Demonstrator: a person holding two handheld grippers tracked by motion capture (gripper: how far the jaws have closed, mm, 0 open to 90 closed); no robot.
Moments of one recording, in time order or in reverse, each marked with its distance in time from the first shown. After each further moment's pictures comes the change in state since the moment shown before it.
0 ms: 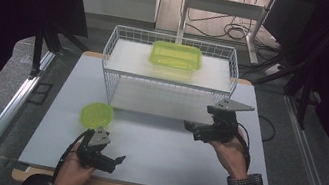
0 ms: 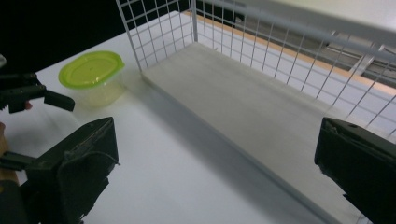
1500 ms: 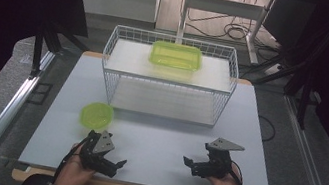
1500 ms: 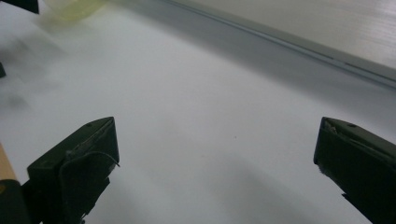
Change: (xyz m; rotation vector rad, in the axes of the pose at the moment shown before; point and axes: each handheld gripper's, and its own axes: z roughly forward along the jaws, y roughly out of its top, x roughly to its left) left arm -0.008 -0.002 0.006 0.020 0.017 0.133; right arm 0.007 -0.120 0.016 0.108 -0.013 0.085
